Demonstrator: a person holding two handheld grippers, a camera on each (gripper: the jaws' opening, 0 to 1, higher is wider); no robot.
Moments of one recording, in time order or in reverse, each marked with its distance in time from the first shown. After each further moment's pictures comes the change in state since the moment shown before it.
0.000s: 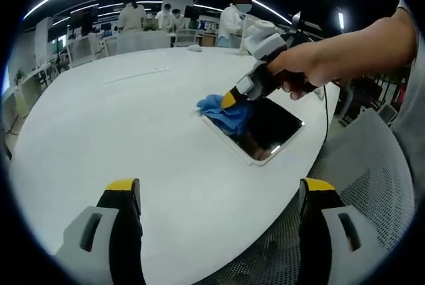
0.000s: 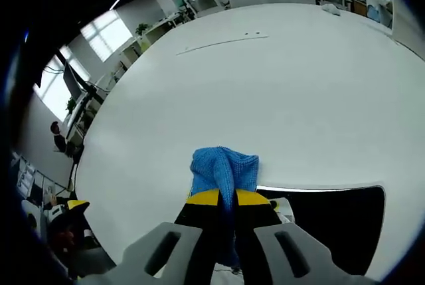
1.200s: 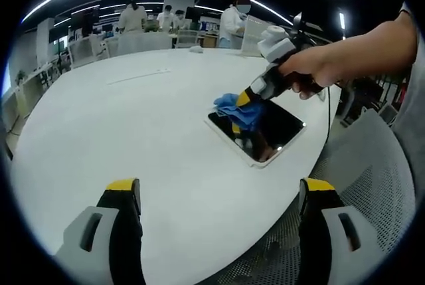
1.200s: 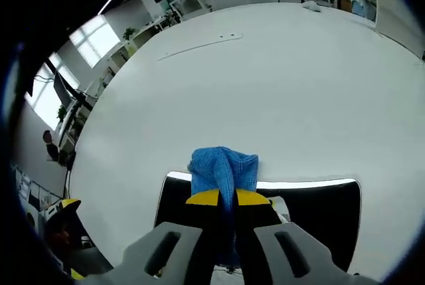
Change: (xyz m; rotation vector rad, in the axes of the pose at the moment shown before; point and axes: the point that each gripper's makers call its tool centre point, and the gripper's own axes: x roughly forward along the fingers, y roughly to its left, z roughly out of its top) left arm 0.000 -0.004 0.004 0.004 -0.002 0.008; right arm -0.021 -0.033 -0.008 0.052 -0.009 -0.057
